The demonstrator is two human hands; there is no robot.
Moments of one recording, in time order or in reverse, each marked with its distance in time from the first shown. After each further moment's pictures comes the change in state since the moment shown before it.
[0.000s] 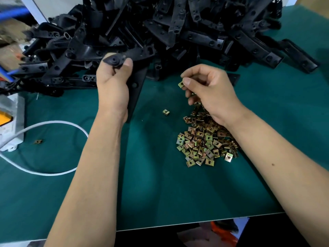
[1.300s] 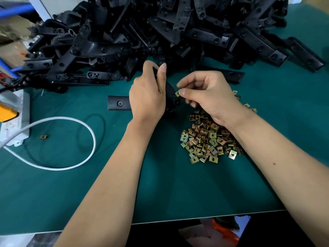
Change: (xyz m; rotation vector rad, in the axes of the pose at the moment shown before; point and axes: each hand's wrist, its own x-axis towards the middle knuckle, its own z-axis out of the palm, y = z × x) left_hand -0.026 -0.028 0.035 0.941 0.002 0.366; right_hand -0.005 0.004 0.008 -0.063 -0.100 0.026
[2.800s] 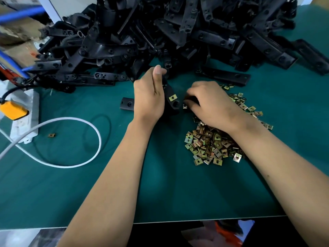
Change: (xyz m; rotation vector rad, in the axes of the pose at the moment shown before) left_hand 0.004 -0.017 0.000 -0.283 0.028 -0.053; right_hand -0.002 -0.008 0.002 -1.033 -0.143 -0.269
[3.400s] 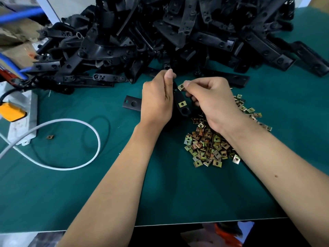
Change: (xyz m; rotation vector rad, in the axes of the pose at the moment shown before) left_hand -0.009 0.014 0.010 0.040 -0.082 0.040; right_hand 0.003 -0.017 0.007 1.044 0.304 0.517
